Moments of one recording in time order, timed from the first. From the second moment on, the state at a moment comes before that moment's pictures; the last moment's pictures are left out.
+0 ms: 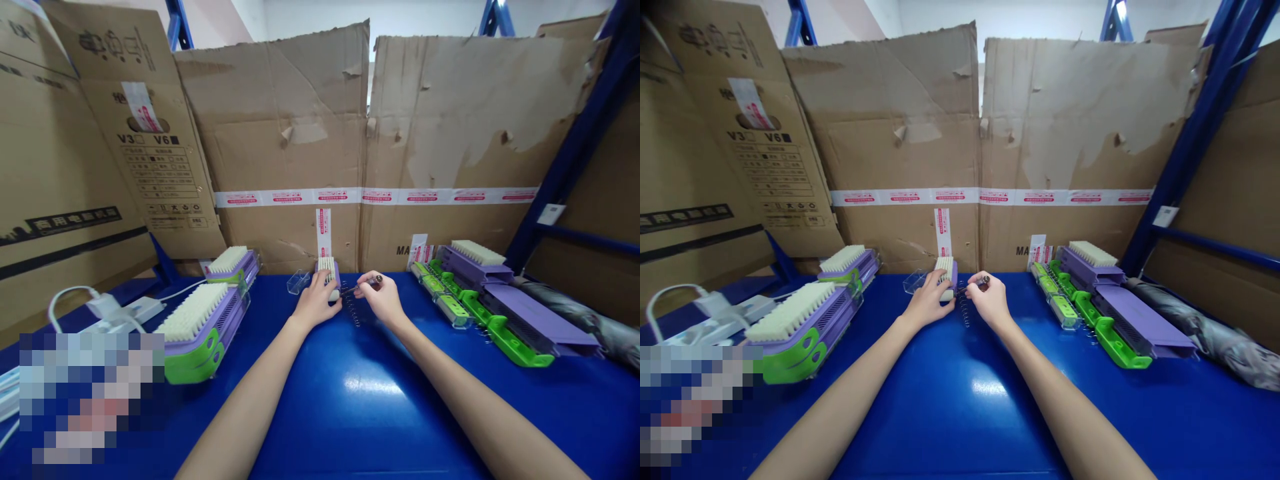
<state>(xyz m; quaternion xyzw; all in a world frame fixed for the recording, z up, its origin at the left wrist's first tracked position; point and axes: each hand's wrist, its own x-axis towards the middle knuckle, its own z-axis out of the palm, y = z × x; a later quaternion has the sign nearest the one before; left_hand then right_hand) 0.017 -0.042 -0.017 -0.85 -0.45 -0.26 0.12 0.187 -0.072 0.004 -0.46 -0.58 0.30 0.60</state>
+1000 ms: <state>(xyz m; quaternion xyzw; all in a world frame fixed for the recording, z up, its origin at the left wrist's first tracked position) 0.027 -0.044 -0.008 -0.88 -0.42 -0.20 0.13 0.180 -0.073 0.018 -0.45 -0.78 0.02 0.44</state>
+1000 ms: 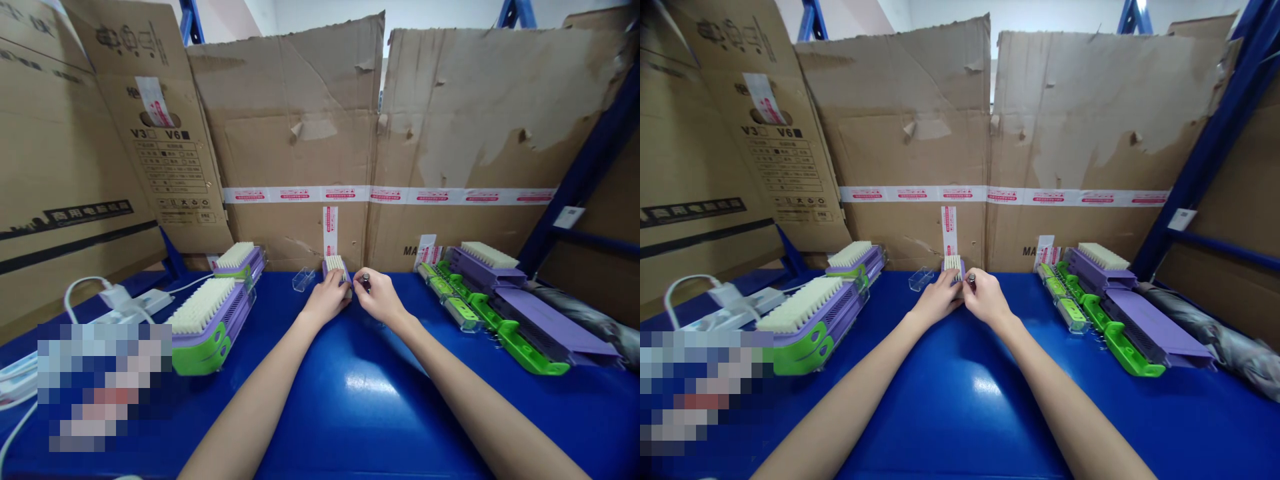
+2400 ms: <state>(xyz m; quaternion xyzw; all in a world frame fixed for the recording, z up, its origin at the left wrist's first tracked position) 0.021 -0.033 -0.013 -0.88 -0.30 -0.21 0.31 0.189 -0.061 0.018 -0.43 -0.76 0.05 0.49</state>
